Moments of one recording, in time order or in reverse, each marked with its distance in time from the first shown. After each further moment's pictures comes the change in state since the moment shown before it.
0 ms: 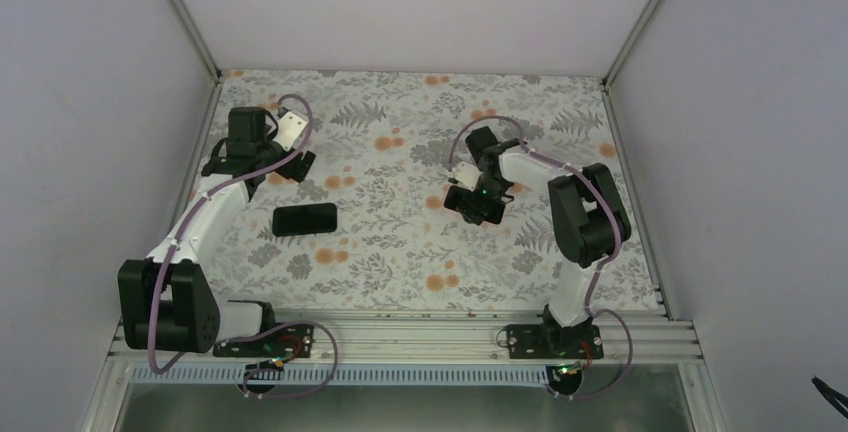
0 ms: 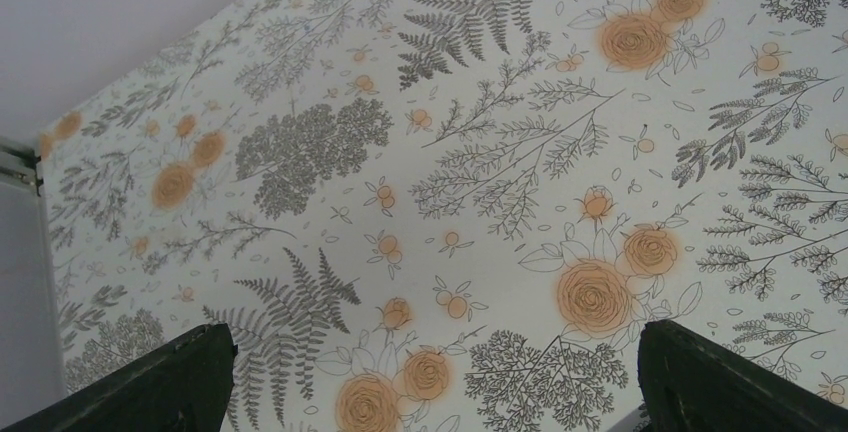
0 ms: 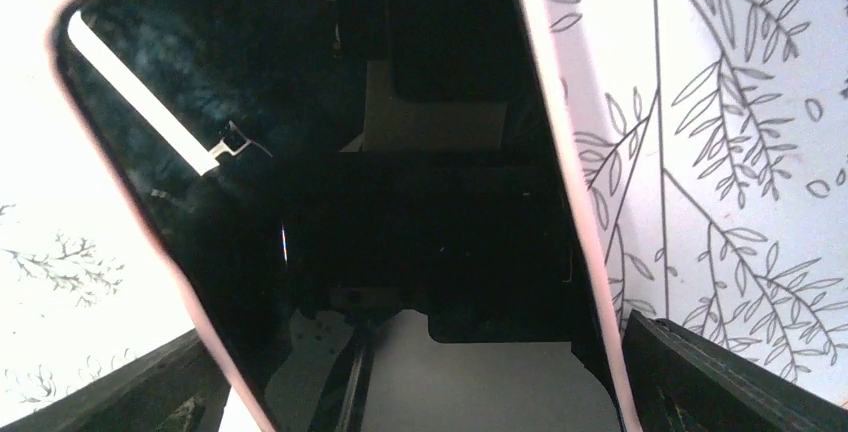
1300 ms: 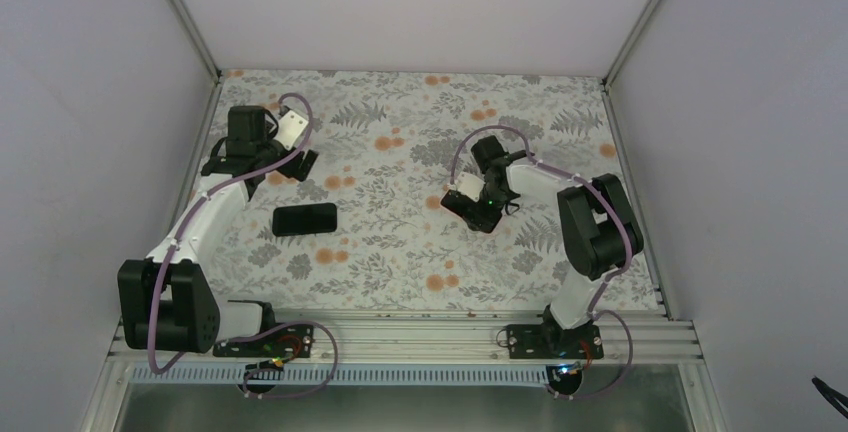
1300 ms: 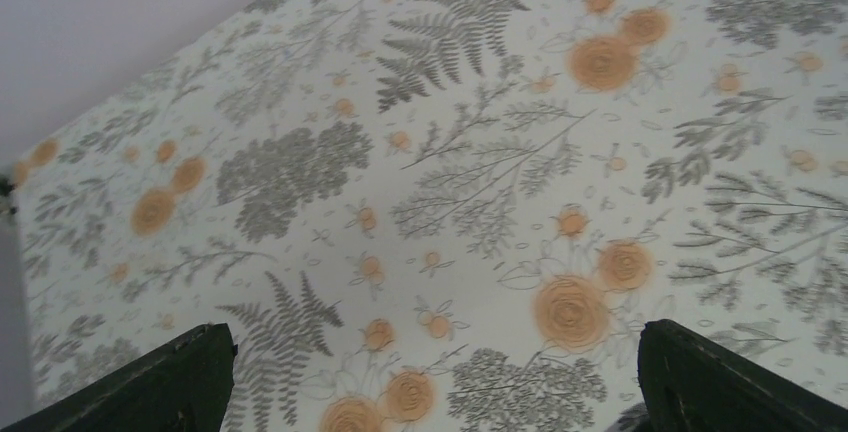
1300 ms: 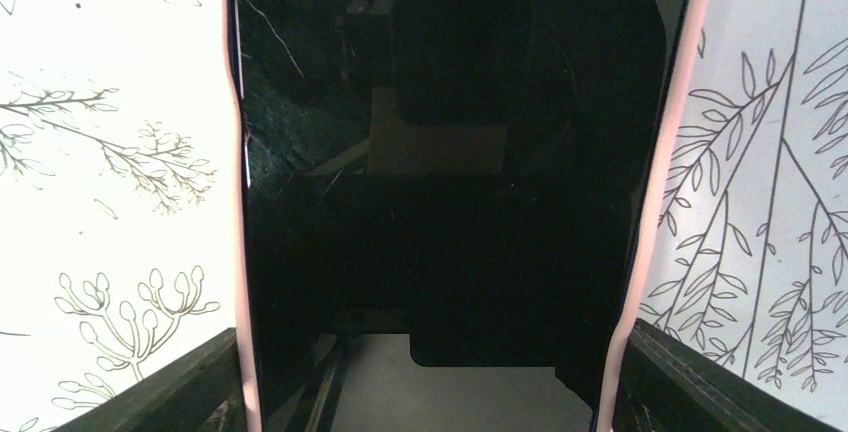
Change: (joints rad) left arm 0.000 -0.003 0.000 0.018 0.028 0.003; right arm -0.009 -0.097 -0.145 0.077 -0.045 -0.129
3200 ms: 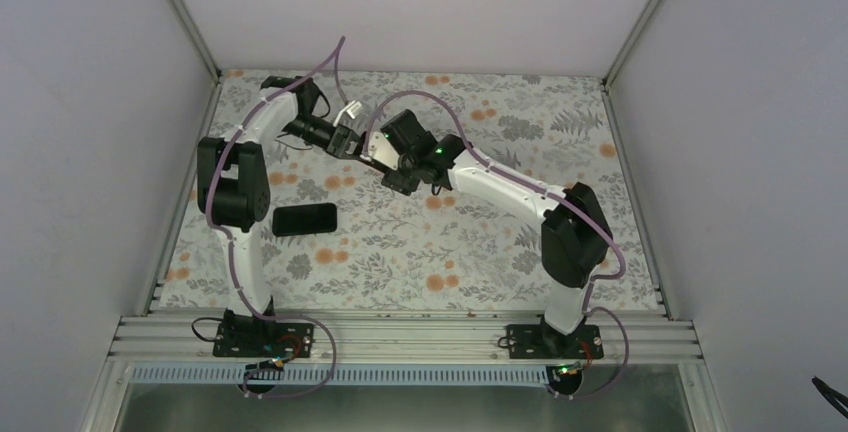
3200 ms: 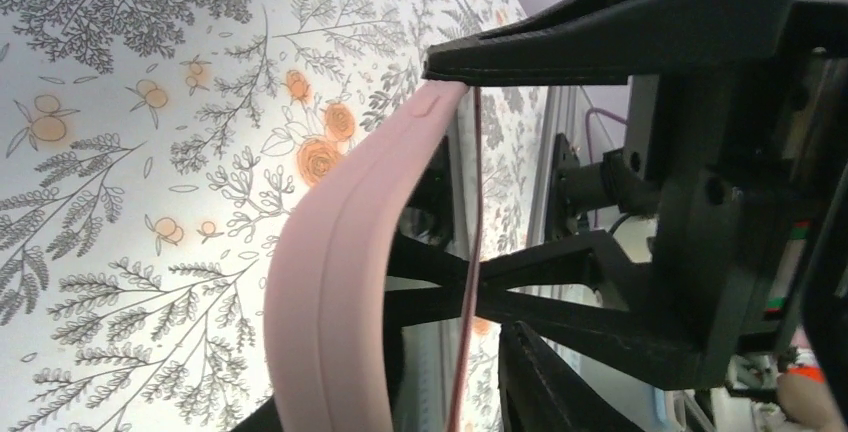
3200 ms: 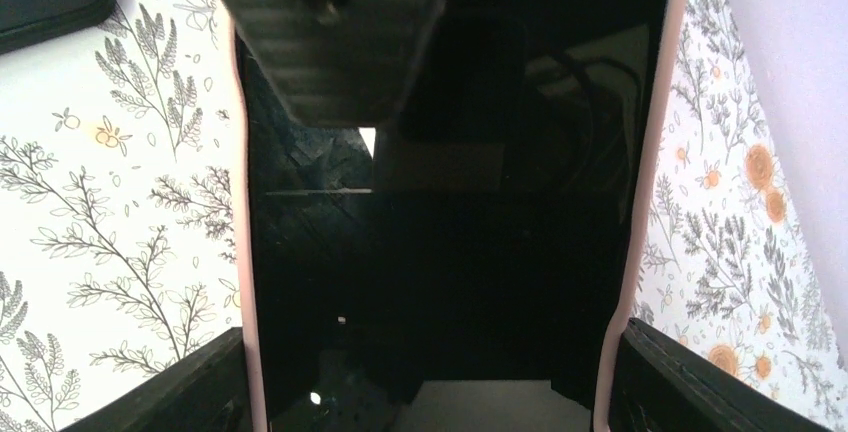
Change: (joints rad) left arm -0.099 0.803 0.816 -0.987 0.944 0.187; right arm 0.433 0.054 0.470 0.090 0.253 0.150
